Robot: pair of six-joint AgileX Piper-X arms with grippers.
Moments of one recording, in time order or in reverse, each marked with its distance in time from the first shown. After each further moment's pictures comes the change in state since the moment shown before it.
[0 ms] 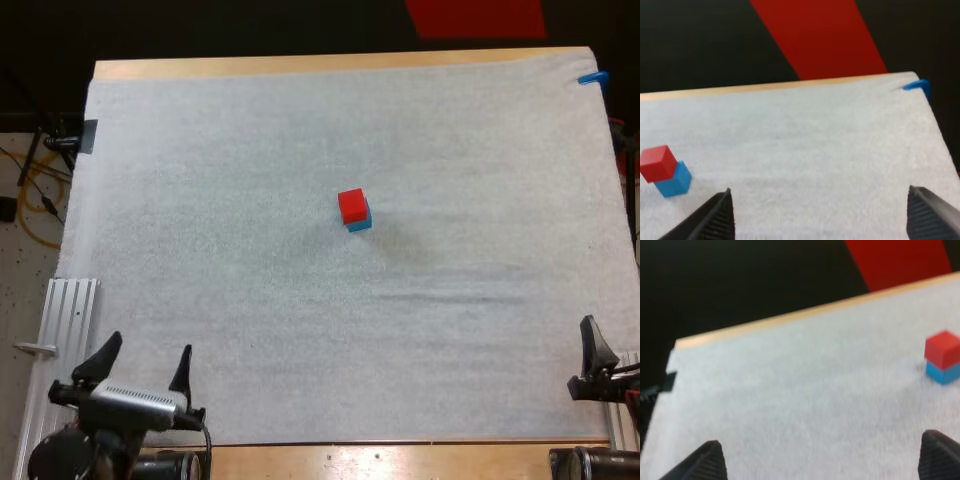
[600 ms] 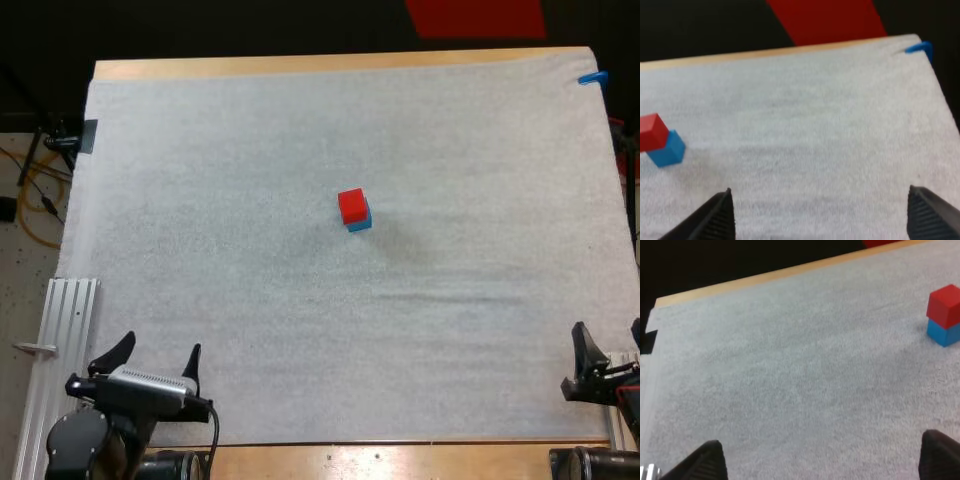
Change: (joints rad) left arm 0.000 0.000 0.096 -0.015 0.000 0.000; right arm 0.000 0.000 0.033 0.053 0.000 0.000
